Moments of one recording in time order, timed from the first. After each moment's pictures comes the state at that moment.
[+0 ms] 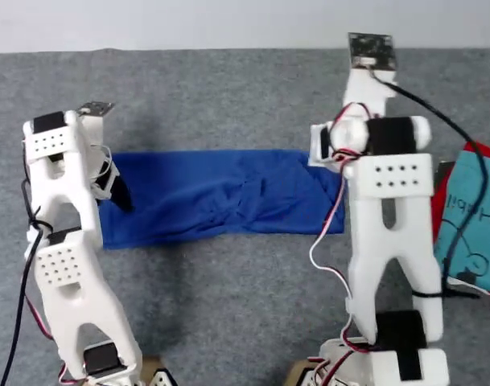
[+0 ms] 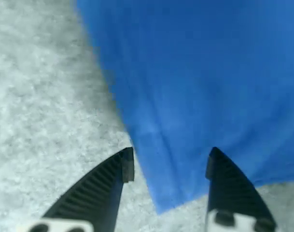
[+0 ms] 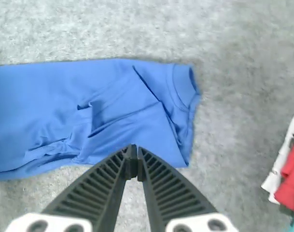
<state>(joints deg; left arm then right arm) -21.4 47.0 -36.1 98.9 -16.5 -6.5 -8.4 -11.3 89.6 -8.5</state>
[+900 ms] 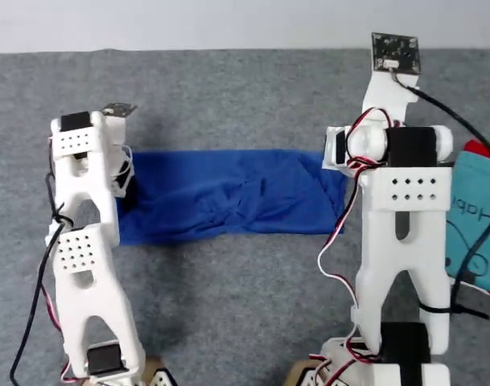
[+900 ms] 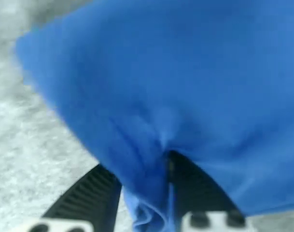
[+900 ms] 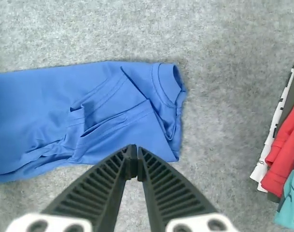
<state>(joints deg) -14.5 57.9 -45.8 99.8 -17.7 -3.5 -11.7 -11.3 91.2 -8.5</state>
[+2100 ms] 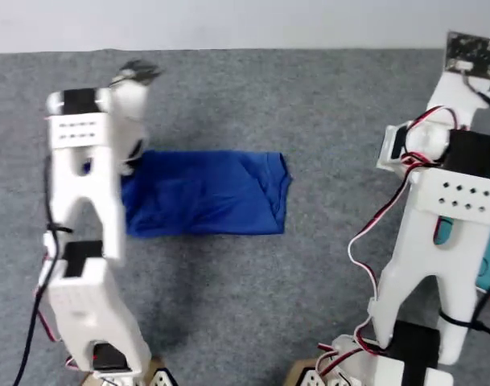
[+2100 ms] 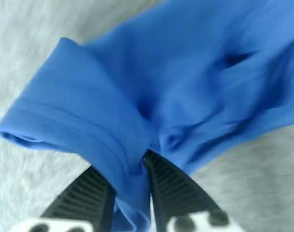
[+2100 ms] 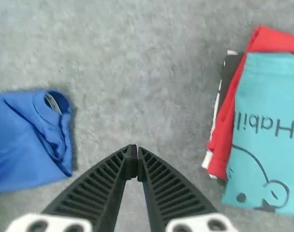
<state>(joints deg) -5.4 23.3 -29.5 99.5 -20.5 10.3 -11.7 -15.9 95.5 -2.2</state>
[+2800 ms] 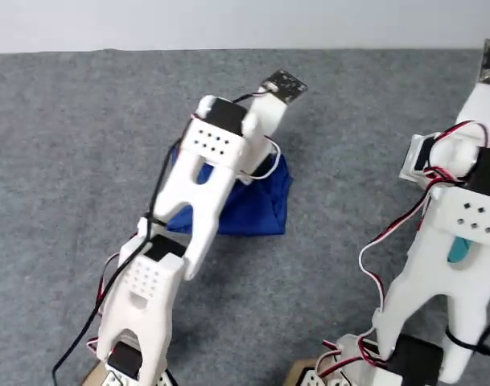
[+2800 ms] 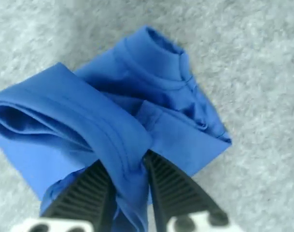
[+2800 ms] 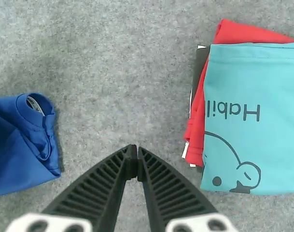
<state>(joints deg) 23.0 41.7 -49.9 99.6 -4.9 15.8 -16.2 -15.9 97.1 -1.0</state>
